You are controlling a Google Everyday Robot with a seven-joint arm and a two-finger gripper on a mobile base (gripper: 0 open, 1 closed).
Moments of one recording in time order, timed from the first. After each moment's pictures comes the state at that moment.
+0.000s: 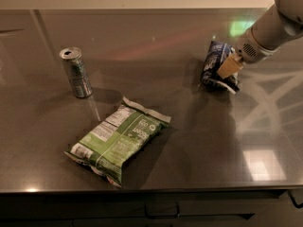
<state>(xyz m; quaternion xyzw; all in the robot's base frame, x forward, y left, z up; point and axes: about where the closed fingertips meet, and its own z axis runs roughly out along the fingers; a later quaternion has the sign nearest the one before) 0.625 -0.235 0.869 -0.36 0.90 0.04 0.24</state>
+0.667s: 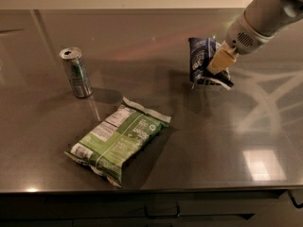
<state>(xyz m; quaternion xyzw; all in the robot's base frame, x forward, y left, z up) 0.595 -0.186 0.910 -0.45 0.86 0.05 0.24</state>
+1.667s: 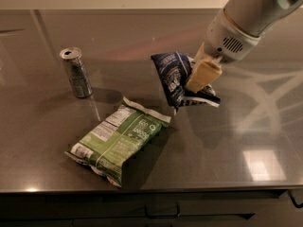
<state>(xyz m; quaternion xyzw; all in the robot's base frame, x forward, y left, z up) 0.500 -0.103 0.934 -0.58 0.78 0.12 0.18</state>
